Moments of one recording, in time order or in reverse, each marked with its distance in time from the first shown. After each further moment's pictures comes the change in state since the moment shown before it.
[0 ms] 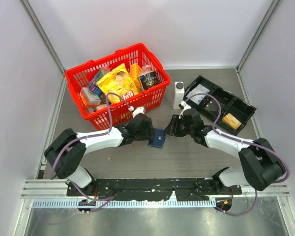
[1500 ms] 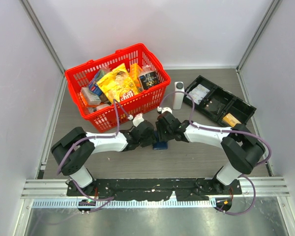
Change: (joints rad) left arm -0.075 0.090 -0.050 0.103 -0.035 -0.290; right arm 0.266 0.237 0.261 -0.308 0.338 -0.160
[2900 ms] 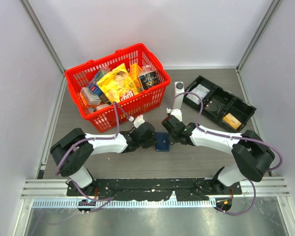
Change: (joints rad) left arm -0.032 -0.010 0.000 0.040 0.028 -0.056; right arm 0.036 -0.105 -0.039 -0.140 0.226 0.074
